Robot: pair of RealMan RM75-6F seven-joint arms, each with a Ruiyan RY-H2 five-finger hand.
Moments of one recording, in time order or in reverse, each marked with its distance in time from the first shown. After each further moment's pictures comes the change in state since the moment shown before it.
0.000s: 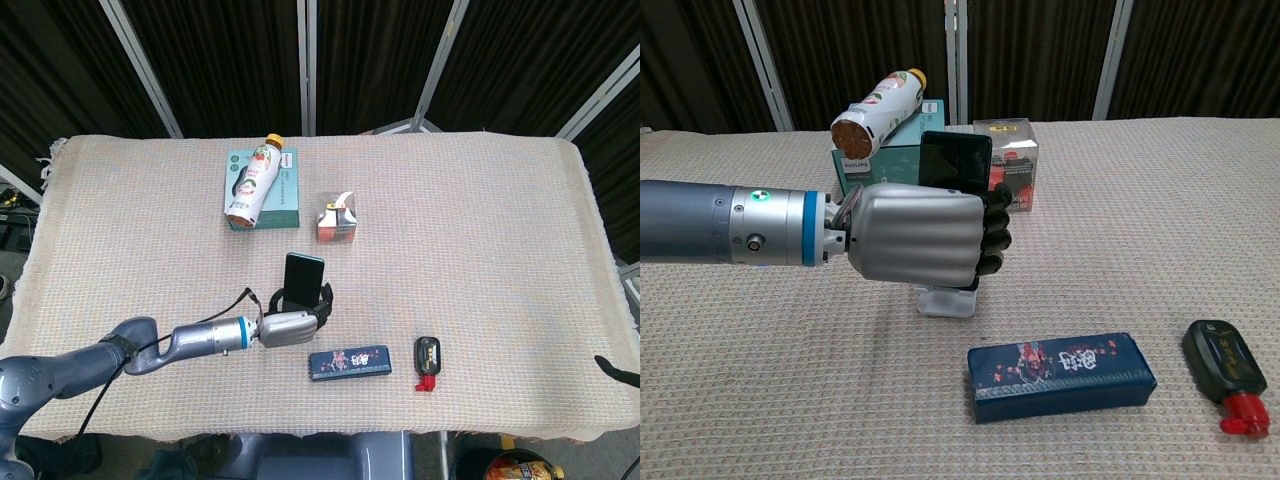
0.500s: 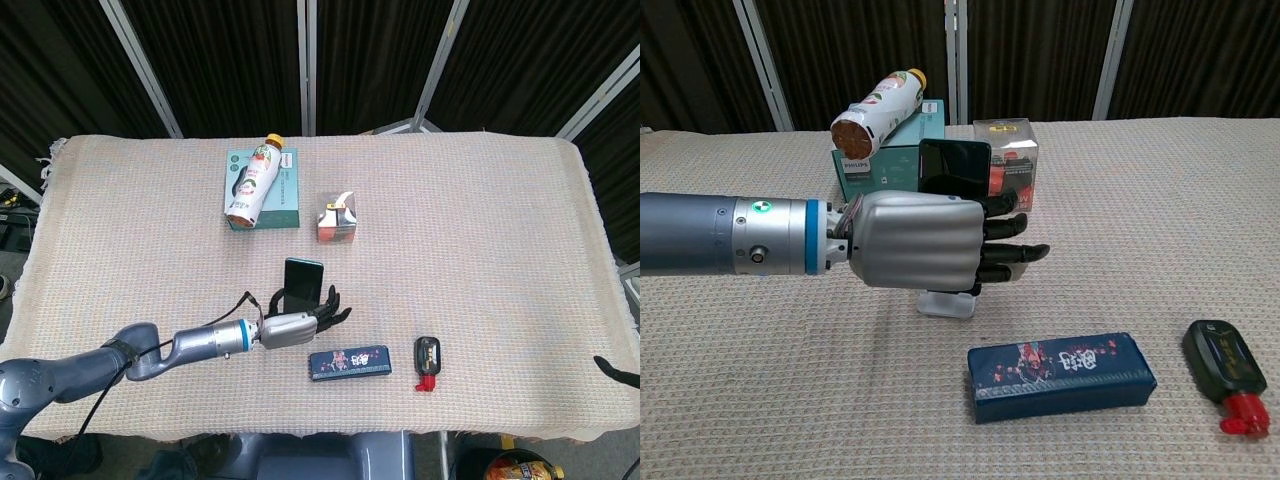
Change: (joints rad) left arm 0.018 -0.010 -0.004 -0.025 -0.042 -0.024 0.083; right arm -0.002 0.003 -0.001 0.000 -0.007 0.001 0.014
